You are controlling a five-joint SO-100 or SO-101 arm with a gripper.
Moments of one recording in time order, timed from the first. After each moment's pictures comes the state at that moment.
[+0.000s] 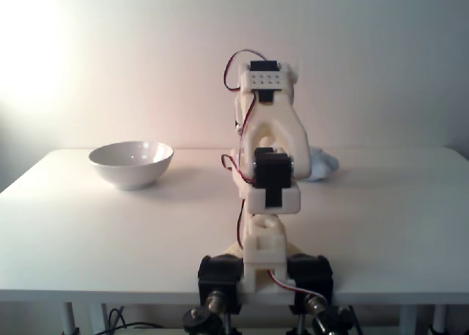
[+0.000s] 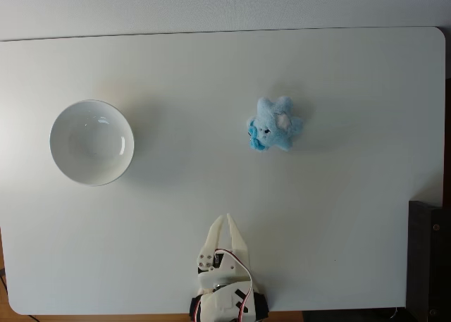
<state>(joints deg) -4.0 178.3 147.8 70.4 94.7</state>
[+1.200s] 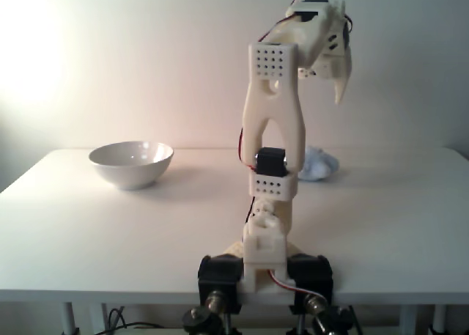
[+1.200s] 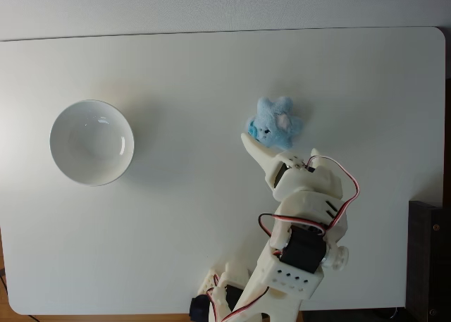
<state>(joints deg) 21.4 89.6 74.4 70.3 94.7</state>
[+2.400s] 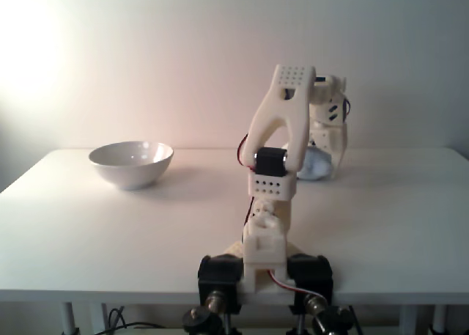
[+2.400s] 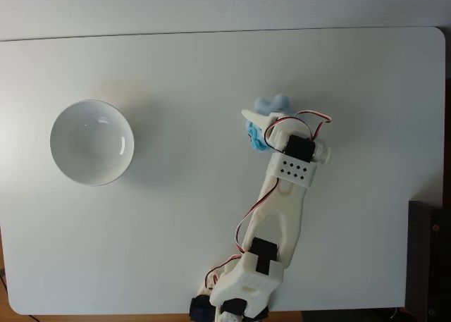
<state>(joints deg) 19.7 40.4 47.6 70.0 91.1</state>
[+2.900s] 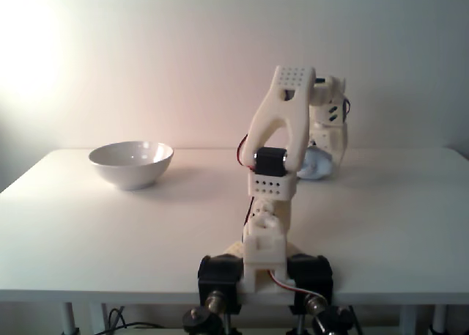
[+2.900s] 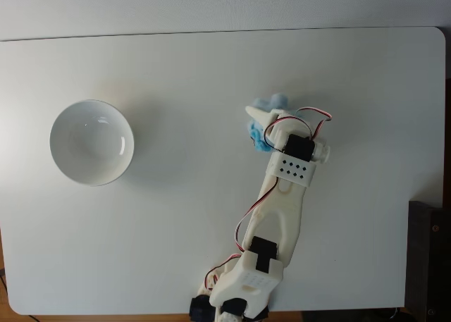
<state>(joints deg) 19.5 39.1 47.5 66.7 91.1</state>
